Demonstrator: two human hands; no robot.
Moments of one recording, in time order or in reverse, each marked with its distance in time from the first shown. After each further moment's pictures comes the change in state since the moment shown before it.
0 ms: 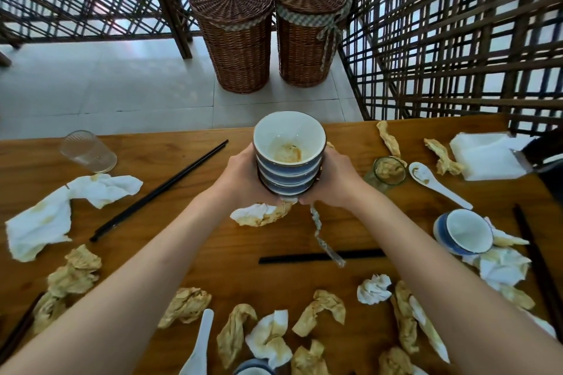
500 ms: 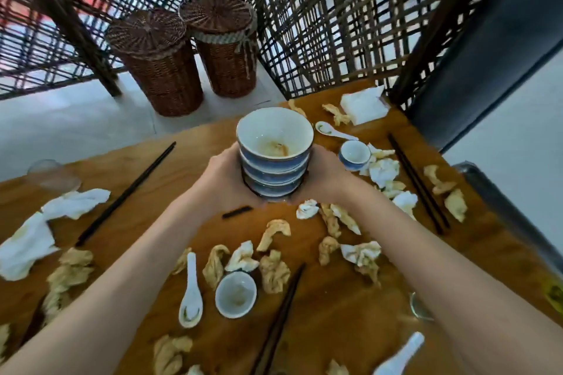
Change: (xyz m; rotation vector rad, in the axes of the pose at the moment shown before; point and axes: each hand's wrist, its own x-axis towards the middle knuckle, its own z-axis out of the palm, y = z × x) left_hand -0.139 0.101 0.003 0.200 -0.177 0.267; right_hand -0.189 -0.022 -0.048 0.102 0.141 0.146
